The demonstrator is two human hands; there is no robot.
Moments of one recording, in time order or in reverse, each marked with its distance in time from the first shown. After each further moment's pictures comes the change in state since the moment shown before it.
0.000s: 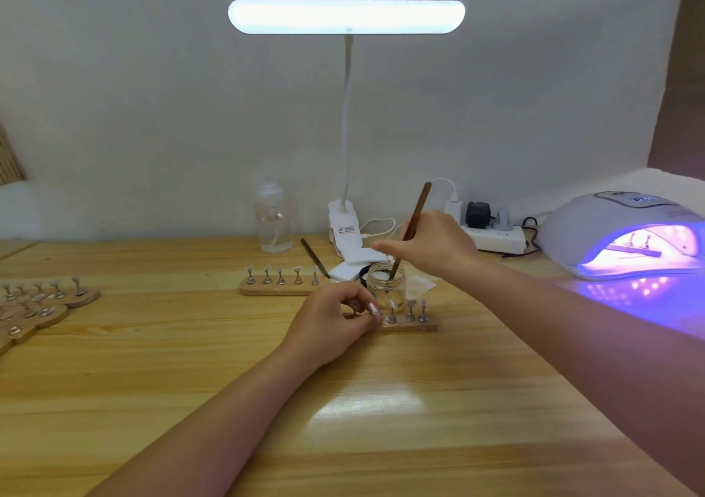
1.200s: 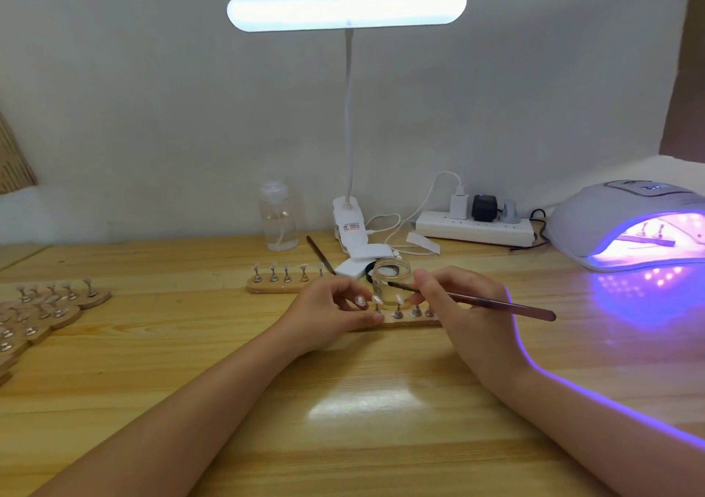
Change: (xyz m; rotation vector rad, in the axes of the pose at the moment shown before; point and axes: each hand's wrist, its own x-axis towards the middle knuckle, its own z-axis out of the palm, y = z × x) left_hand 0.004 0.001 -0.018 -0.036 -0.118 -0.184; right_hand -0.096 0.006 0.016 0.791 0.249 -0.128
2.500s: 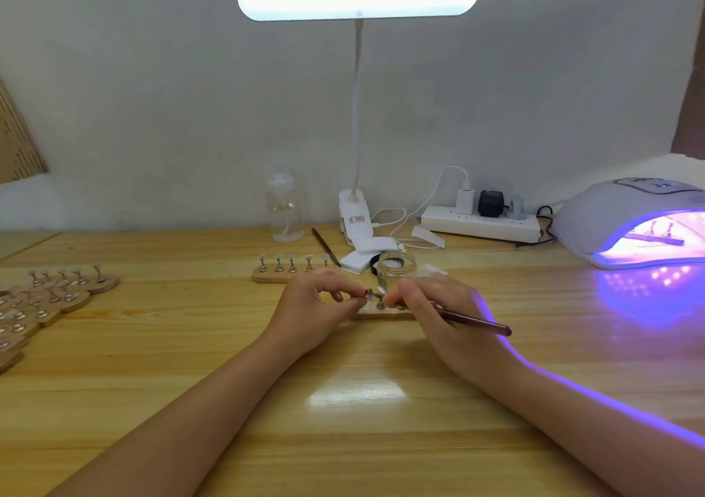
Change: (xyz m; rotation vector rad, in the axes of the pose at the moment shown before) left_hand -0.019 -0.004 -0.004 0.012 0.221 0.199; right_hand -0.004 0.012 0.003 -0.307 -0.252 -0.145
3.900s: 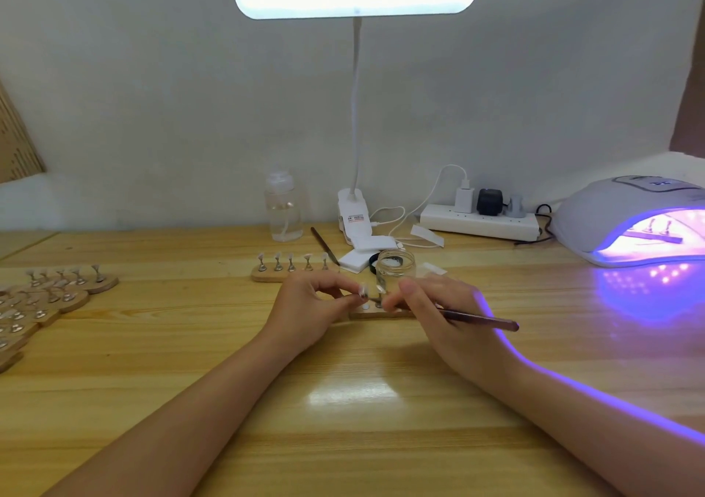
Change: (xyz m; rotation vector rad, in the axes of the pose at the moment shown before) left_hand 0.001 -0.002 0.001 -0.079 0.016 -0.034; right_hand 0.000 -0.001 0.001 0.054 0.018 -0.058
